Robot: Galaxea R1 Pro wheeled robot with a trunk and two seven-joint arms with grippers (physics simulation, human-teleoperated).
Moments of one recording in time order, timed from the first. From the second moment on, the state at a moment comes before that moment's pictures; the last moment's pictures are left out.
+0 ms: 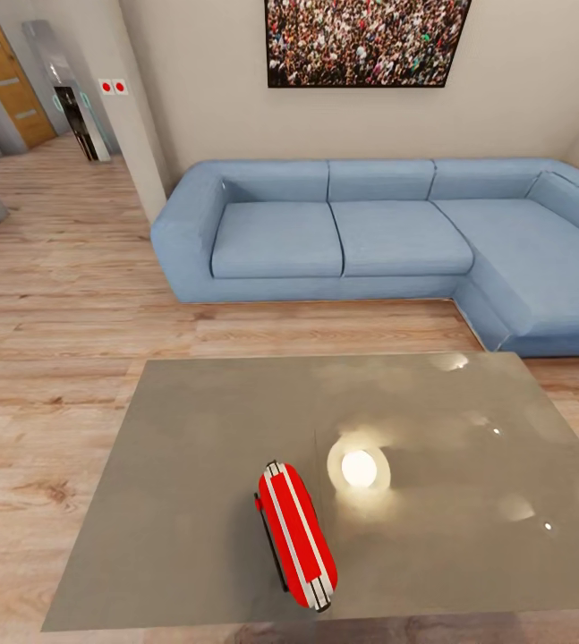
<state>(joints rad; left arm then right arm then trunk) 0.00 -0.03 0.01 -0.08 0.03 -0.06 0.00 0.00 -0.02 0.00 0.00 0.00 -0.07 0.00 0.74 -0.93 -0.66</state>
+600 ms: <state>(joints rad) 0.00 0.00 0.00 -0.67 0.13 0.15 -0.05 0.00 -0.09 0.00 -0.65 0.01 0.20 0.00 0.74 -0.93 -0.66</state>
